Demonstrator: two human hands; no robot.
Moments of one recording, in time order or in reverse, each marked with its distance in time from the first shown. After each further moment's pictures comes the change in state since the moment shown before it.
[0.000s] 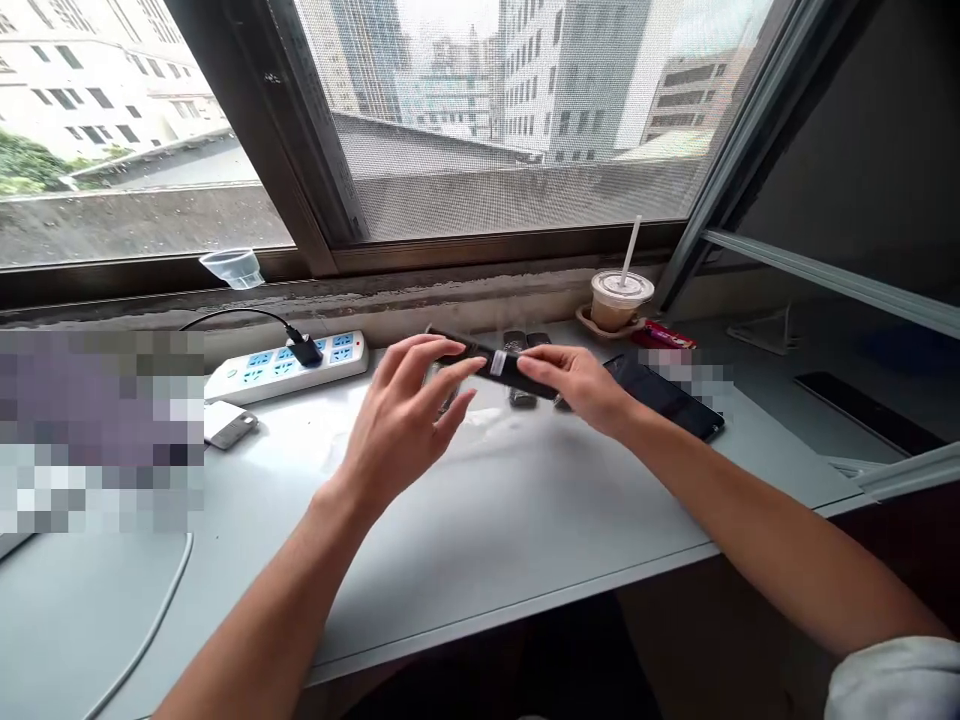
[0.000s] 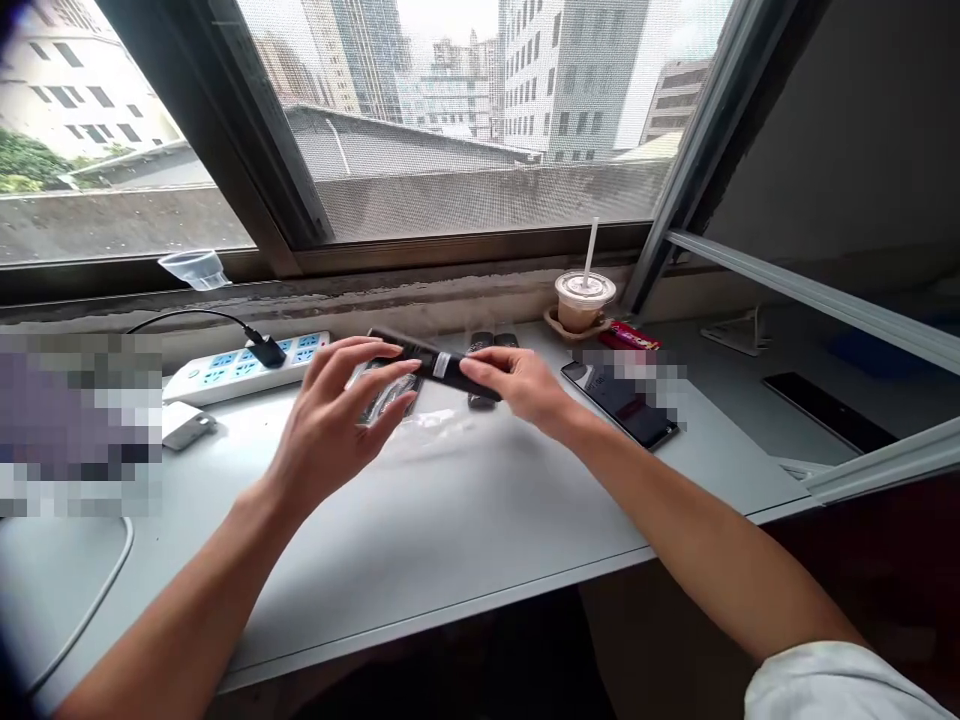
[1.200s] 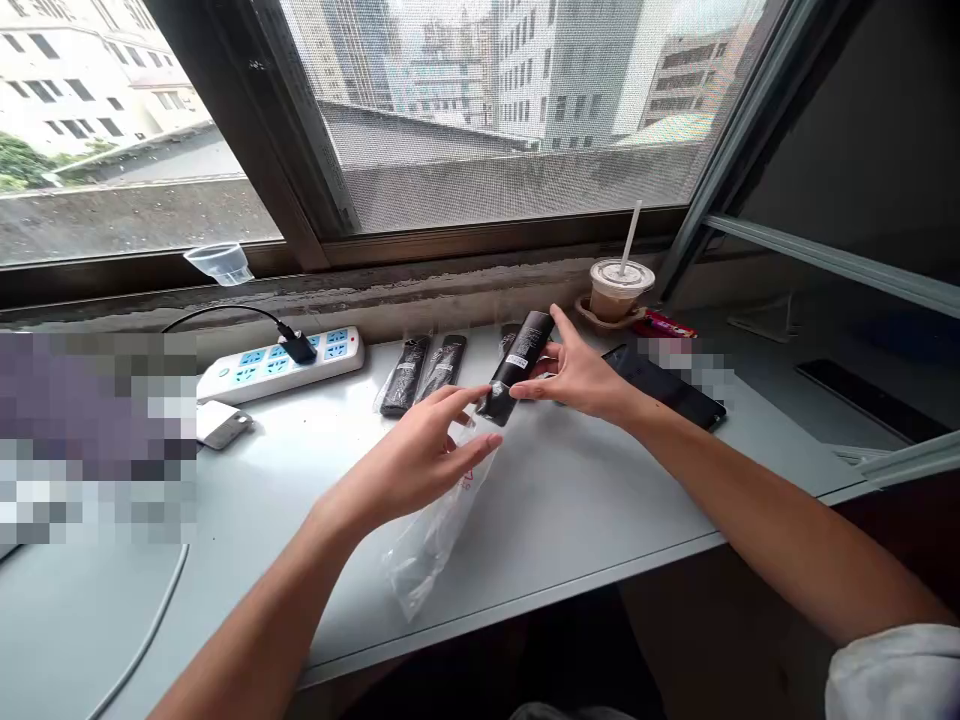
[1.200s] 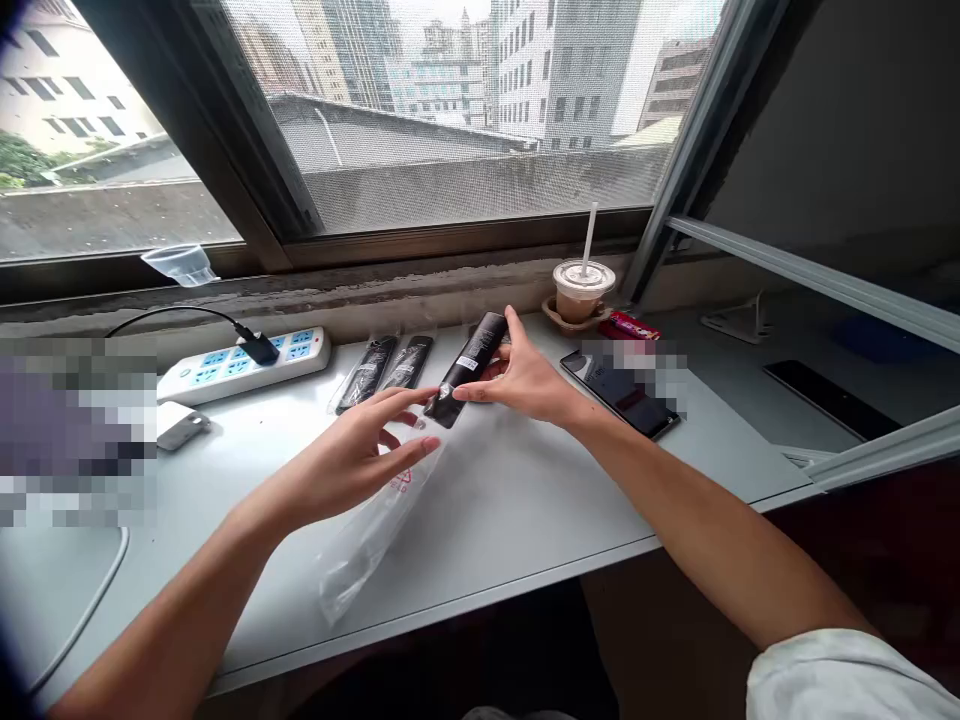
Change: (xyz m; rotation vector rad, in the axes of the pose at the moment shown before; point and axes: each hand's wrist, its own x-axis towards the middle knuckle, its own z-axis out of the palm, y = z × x) left_hand -0.007 0.021 -0.006 -0.654 -0.577 -0.585; right_hand 0.002 0.014 -0.012 -0.036 0.000 0.096
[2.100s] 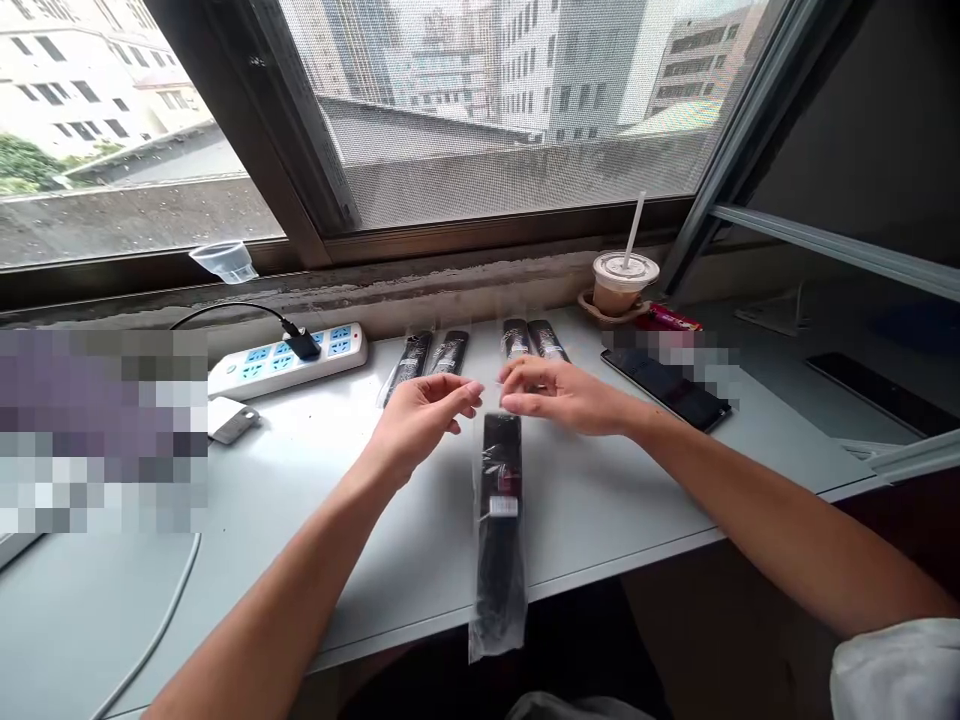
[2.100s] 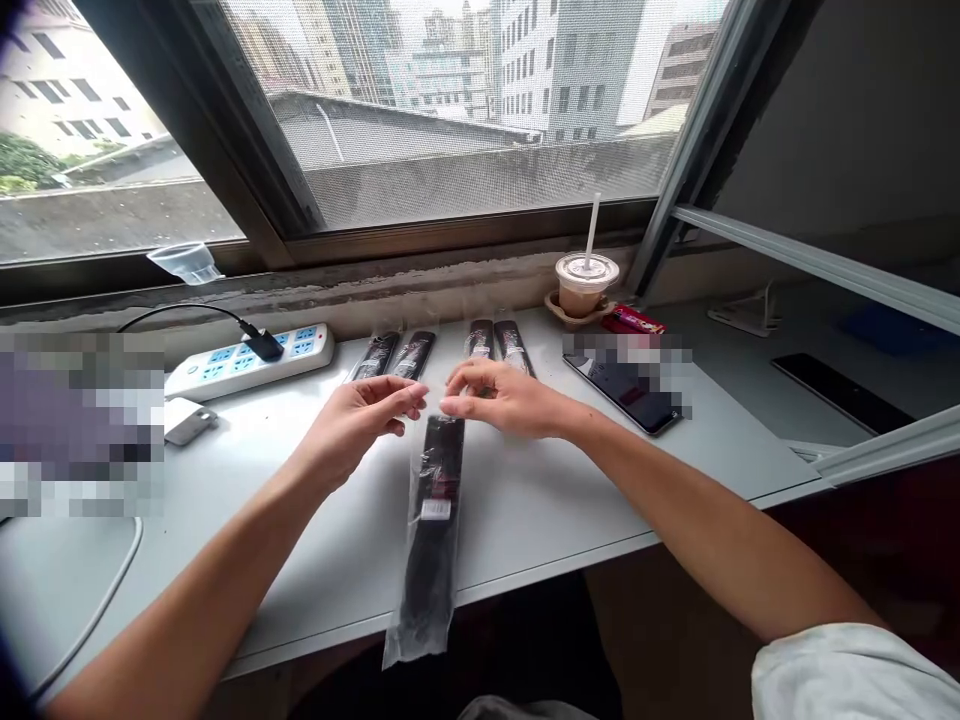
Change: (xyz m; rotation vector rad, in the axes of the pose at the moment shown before) left_hand 0.026 -0.009 0.008 -0.558 0.225 -0.215; right_hand -0.017 -0.018 0.016 -0.216 -0.354 -0.213
